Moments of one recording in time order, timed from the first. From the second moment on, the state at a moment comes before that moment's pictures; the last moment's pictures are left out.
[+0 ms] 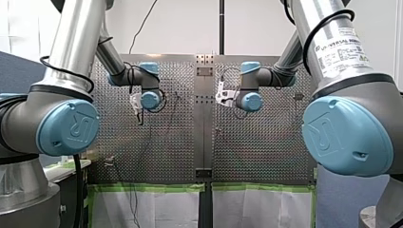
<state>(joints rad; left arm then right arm) -0.24 -1.85 -1.90 -2.34 -1.85 -1.76 2.11 -1.14 1.71 -0.69 1.53 1.72</state>
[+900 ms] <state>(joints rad) -0.20 -1.90 -1.80 -2.36 -1.80 -1.81 2.07 -1.09 1.63 -0.67 1.51 1.72</state>
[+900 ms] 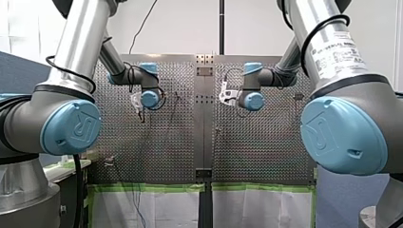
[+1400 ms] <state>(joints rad) -0.18 -1.97 -1.71 -2.39 -1.79 -1.81 2.07 -1.02 1.50 -0.62 1.48 1.71</state>
